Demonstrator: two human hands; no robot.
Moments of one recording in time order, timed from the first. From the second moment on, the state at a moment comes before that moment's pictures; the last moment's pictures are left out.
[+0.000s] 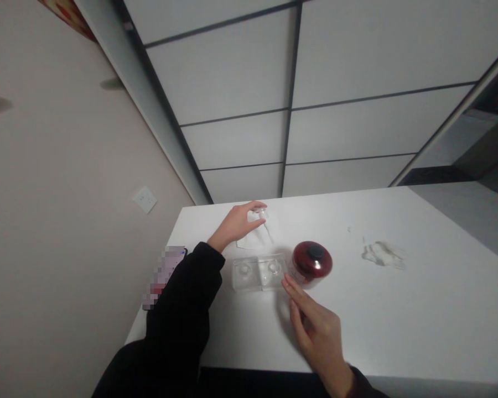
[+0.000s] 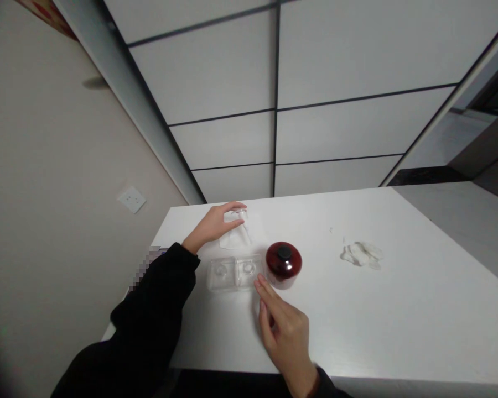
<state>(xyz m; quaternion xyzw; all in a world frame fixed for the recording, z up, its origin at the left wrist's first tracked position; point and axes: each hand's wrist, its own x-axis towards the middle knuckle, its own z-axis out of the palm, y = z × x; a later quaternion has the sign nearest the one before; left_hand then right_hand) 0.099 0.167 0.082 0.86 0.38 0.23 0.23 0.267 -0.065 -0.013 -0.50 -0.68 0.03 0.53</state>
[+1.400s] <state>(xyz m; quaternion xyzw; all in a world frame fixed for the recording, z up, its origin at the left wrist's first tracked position) 0.180 0.080 0.125 0.95 0.22 0.15 0.17 0.349 -0.003 -0.019 -0.50 -0.65 0.14 0.56</state>
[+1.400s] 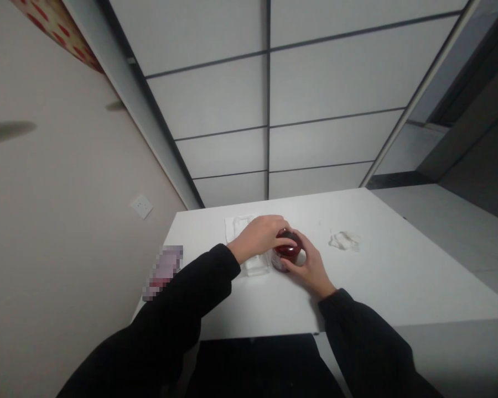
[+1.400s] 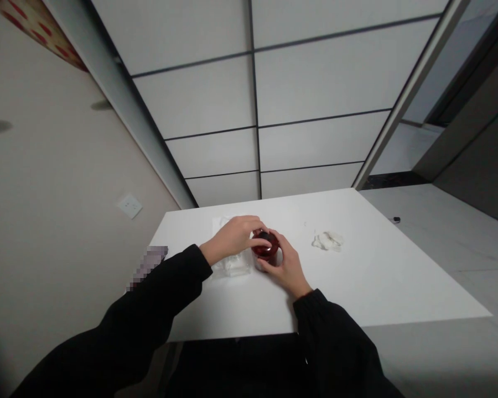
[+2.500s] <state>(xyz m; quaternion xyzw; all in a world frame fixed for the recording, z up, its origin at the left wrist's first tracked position) 0.206 0.138 0.125 0.94 0.29 0.07 0.18 0.349 -0.018 -0.012 -0.55 -0.63 0.11 0.54</state>
